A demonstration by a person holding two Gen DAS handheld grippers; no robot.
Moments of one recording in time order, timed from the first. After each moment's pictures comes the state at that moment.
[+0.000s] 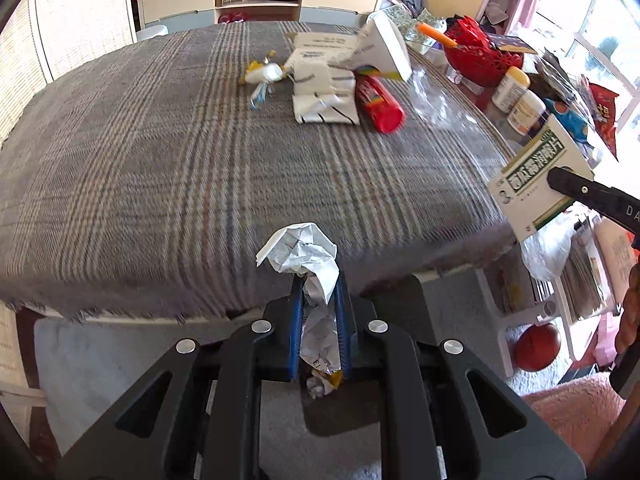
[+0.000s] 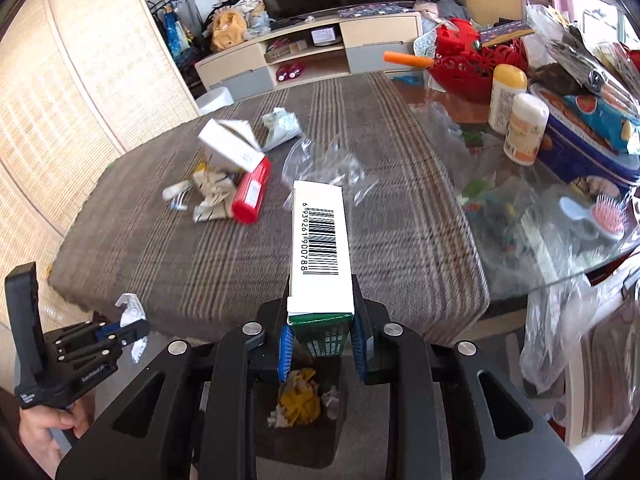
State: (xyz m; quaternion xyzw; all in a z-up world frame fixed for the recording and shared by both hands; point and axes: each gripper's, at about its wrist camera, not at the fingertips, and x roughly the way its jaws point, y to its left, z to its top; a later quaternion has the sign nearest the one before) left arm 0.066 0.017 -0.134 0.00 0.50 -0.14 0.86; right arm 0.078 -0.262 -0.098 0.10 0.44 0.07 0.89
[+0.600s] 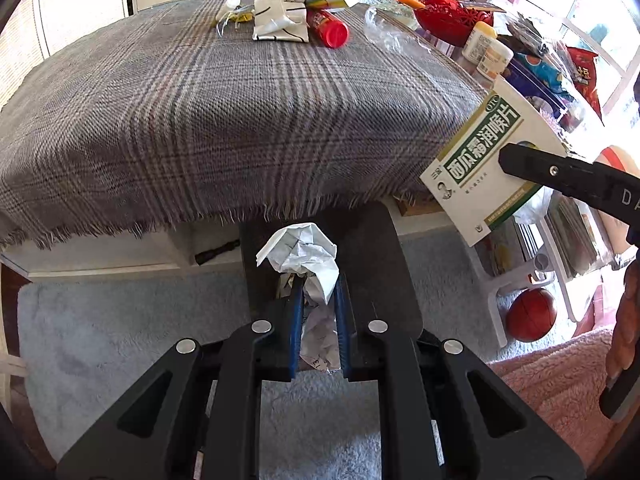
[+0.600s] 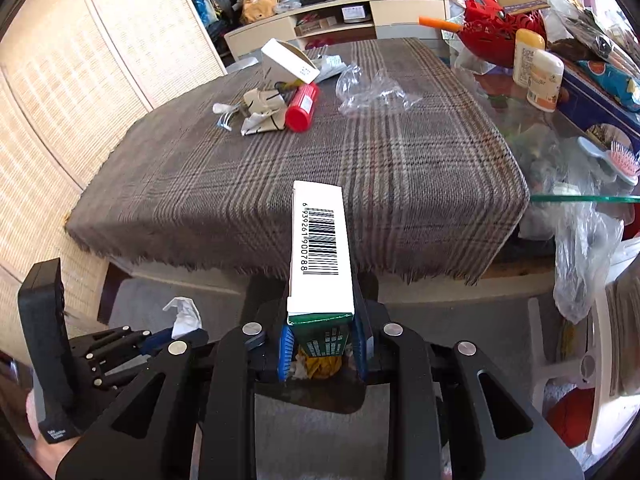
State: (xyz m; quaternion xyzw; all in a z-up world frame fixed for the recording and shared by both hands) left arm -0.020 -0.011 -0.180 -0.01 0.51 -0.15 0.85; right arm 0.006 -0.225 -0.134 0.09 0.46 0.11 0.88
